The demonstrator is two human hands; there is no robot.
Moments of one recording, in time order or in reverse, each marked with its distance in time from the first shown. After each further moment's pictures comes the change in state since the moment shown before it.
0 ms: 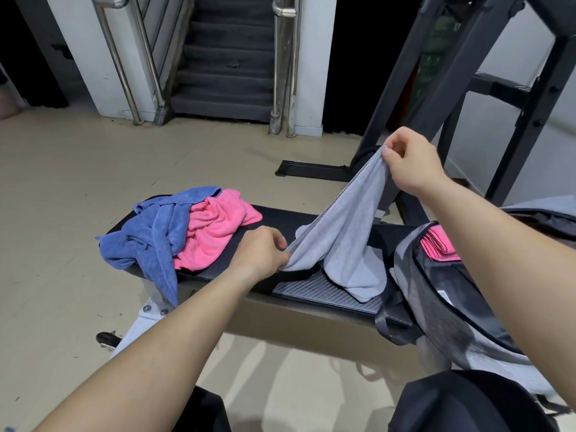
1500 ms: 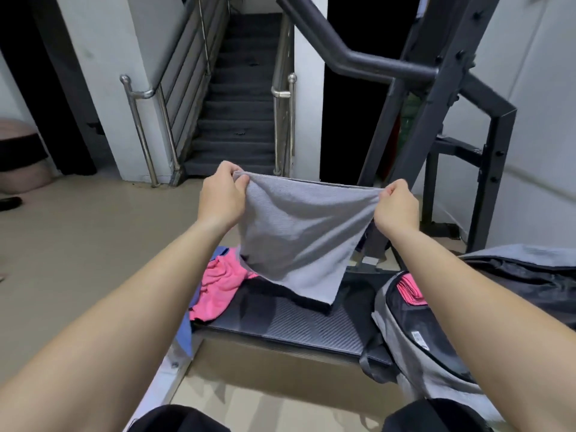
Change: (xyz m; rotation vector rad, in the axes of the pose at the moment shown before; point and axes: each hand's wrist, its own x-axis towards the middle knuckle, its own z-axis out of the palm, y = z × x) left_hand 0.001 0.126 -0.180 -0.078 0.635 0.219; right_hand -0.015 -0.052 -0.060 0.053 0.191 0.307
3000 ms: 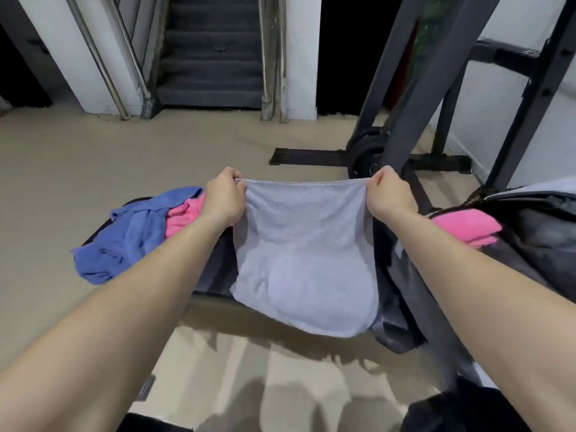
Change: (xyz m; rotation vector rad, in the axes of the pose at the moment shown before) left_hand -0.022 -0.139 0.157 0.096 -0.296 -0.189; right_hand 0.019 0.123 0.129 -0.208 -0.249 0.118
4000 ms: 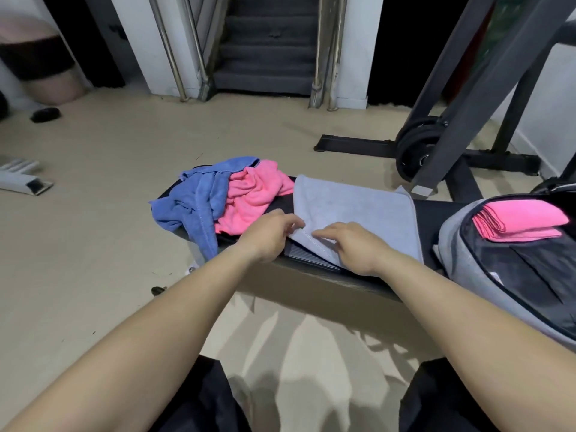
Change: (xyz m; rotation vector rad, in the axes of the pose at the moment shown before) left_hand -0.121 -0.066 -0.016 0.239 -0.432 0.252; right_hand -0.132 -0.006 0.085 -0.366 -0.668 -0.724
